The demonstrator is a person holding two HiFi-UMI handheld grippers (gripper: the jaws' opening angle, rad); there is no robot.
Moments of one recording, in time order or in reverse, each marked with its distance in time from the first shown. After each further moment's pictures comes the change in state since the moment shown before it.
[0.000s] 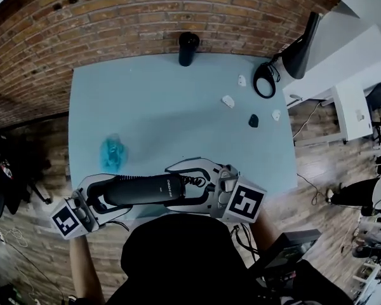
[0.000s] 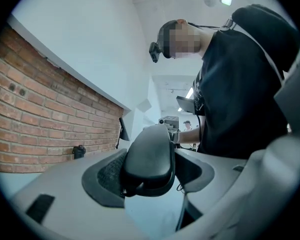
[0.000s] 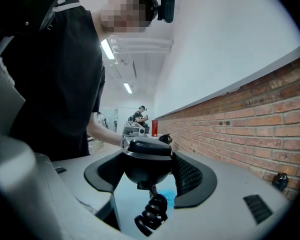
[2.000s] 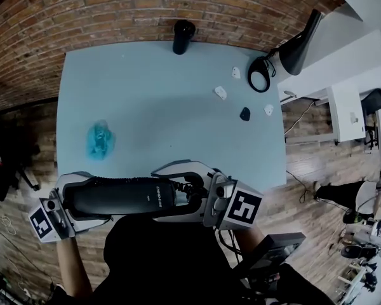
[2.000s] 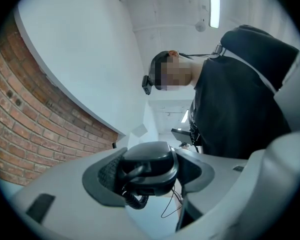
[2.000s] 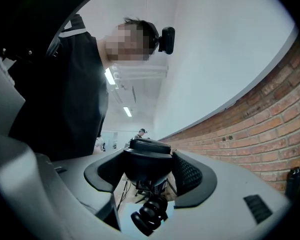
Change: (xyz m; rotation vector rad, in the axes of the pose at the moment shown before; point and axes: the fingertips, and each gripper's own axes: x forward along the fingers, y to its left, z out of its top) left arm -0.006 -0.029 0.078 -0.007 -0.316 -0.036; right arm -0.016 0.019 0.050 0.074 -0.297 -0.005
